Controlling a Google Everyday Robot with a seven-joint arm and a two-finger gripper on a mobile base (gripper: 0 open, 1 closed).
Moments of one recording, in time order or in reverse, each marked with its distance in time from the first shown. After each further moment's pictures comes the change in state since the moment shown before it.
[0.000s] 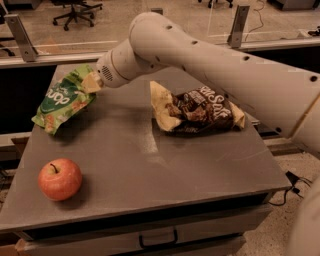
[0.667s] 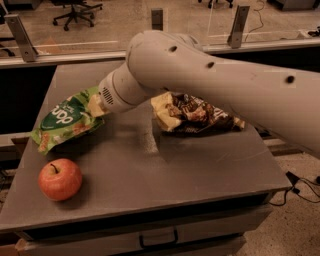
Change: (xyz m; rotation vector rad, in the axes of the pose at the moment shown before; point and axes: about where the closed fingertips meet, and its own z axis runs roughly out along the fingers) arm 0.057 0.056 -0.048 0.115 0.106 0.187
